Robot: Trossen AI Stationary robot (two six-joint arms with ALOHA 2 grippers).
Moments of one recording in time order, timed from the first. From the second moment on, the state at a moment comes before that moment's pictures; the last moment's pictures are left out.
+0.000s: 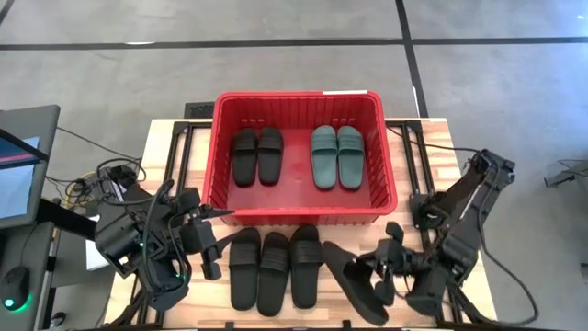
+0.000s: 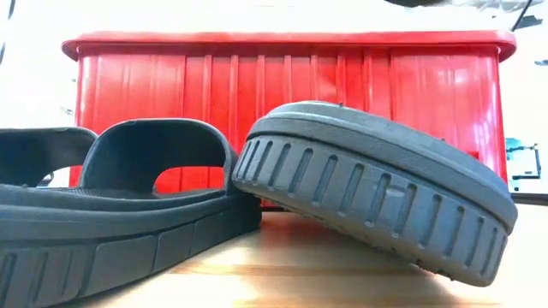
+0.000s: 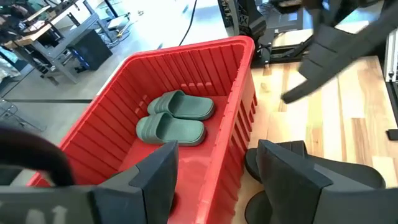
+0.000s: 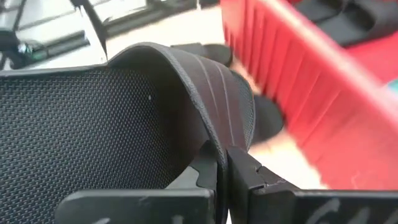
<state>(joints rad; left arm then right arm) -0.85 1.65 2.09 -1.57 -1.07 -0.76 0.93 1.48 1.40 -0.98 0.79 1.08</state>
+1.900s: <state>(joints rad) -0.73 1.66 2.09 -1.57 -1.18 -0.86 -0.44 1.26 1.09 -0.69 0.34 -0.51</state>
